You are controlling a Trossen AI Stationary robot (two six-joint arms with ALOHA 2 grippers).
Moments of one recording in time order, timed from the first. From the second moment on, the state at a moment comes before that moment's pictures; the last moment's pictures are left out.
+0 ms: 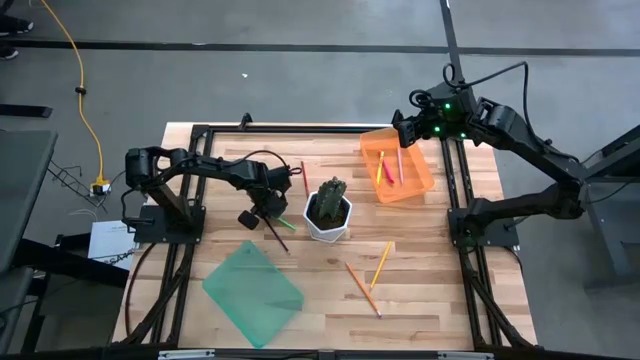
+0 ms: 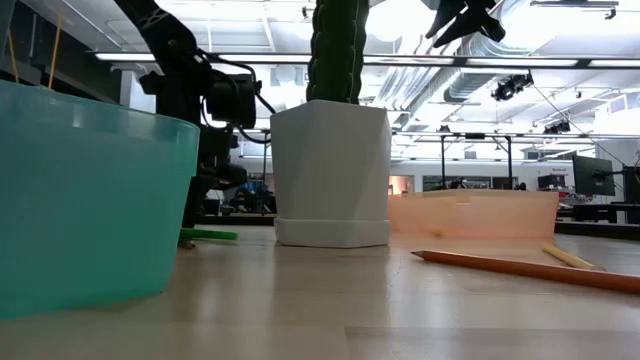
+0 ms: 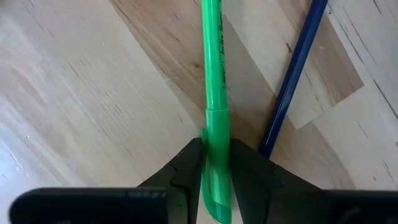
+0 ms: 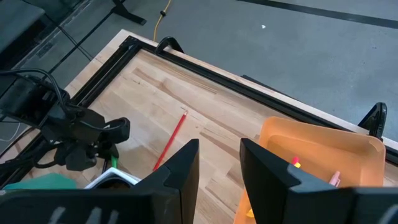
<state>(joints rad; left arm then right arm) 0.40 1.65 0.83 -0.63 0.17 0.89 -0.52 1.14 1.42 -0.91 0.06 0.47</state>
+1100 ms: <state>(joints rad) 0.43 1.60 0.97 -0.76 0.07 0.89 -0.52 1.14 1.42 -0.91 0.06 0.44</state>
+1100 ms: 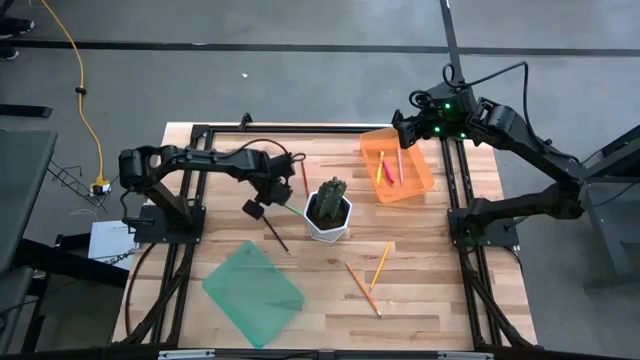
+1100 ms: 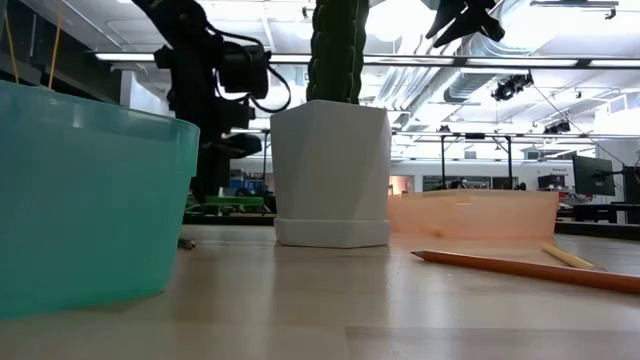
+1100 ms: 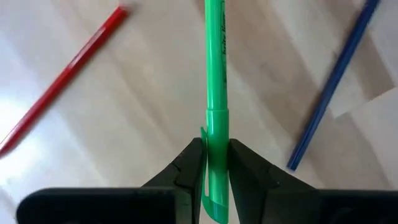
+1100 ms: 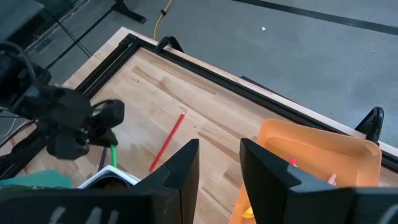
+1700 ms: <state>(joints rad) 0.67 1.43 1.00 -0.75 0.15 0.84 -0.52 1.14 1.42 -0.91 0.06 0.42</state>
